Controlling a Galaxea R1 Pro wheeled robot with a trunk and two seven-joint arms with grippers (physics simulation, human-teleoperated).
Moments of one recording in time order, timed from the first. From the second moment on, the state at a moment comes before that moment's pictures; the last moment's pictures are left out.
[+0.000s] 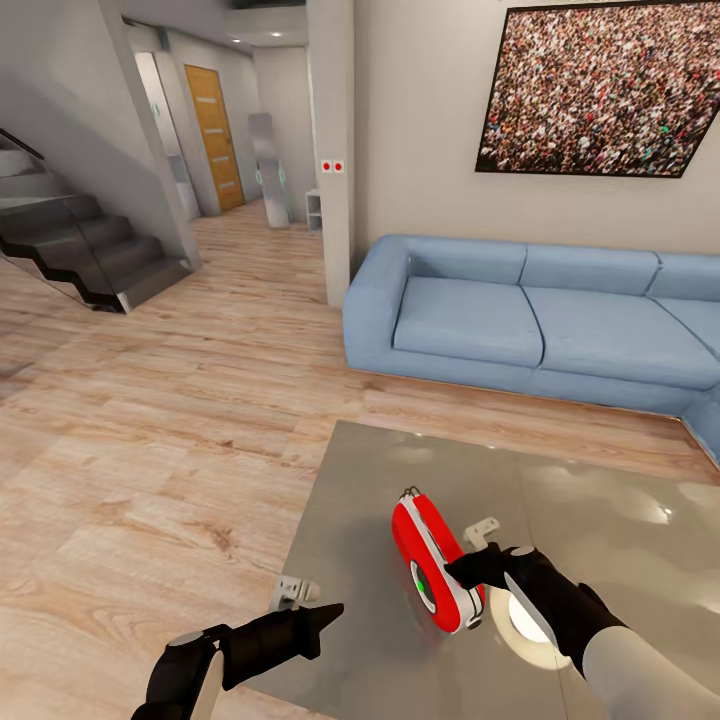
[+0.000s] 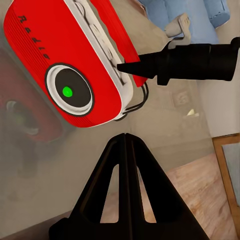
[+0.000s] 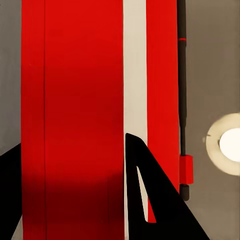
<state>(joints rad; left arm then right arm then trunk) -0.13 -0.12 0.04 -1.35 0.06 0.64 -0.82 -0.65 -0.18 0.43 -0.61 -0.15 0.37 0.29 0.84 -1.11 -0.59</state>
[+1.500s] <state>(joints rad) -0.13 -0.12 0.04 -1.35 0.06 0.64 -0.82 -0.65 -0.18 0.43 -0.56 -0.15 0.35 0.30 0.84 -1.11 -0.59</state>
